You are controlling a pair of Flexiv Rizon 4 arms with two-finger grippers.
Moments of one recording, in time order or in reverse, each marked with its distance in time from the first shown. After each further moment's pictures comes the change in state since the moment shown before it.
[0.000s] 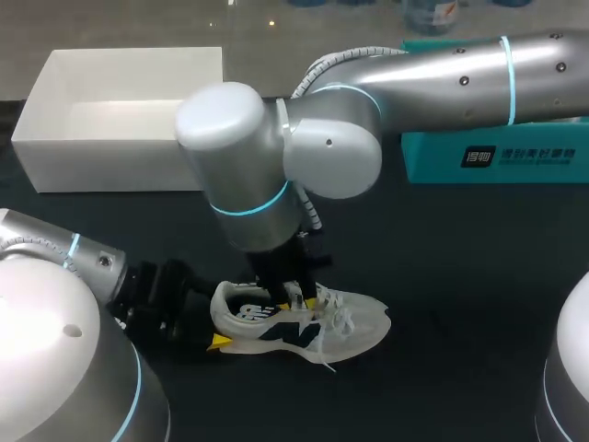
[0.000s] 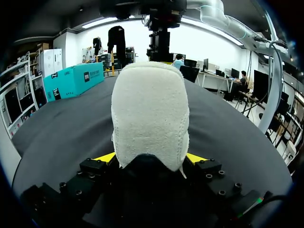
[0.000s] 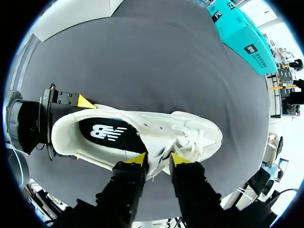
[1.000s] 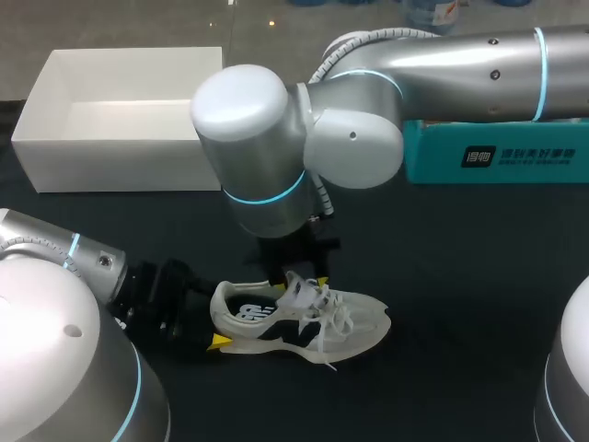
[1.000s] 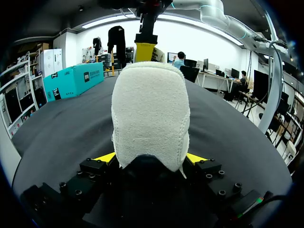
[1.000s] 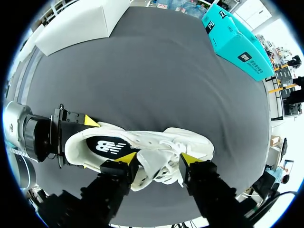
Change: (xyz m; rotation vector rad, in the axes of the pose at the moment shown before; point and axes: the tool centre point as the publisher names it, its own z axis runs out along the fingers) left arm 0.000 0.000 0.000 0.000 0.000 0.000; right arm -0.010 0.025 -0.017 -0.097 0.039 0.025
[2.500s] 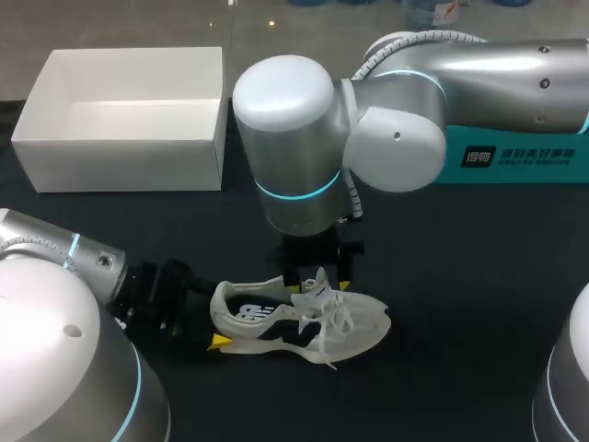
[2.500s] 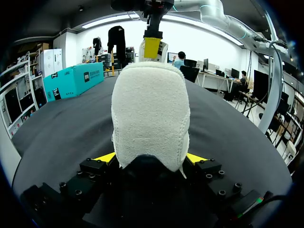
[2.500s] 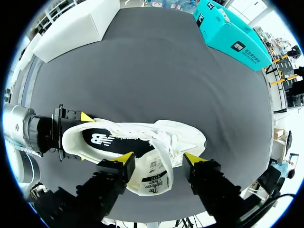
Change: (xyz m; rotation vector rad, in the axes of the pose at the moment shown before) left arm 0.000 0.000 0.000 0.000 0.000 0.000; right arm -0.025 -0.015 -0.008 0.018 0.054 0.048
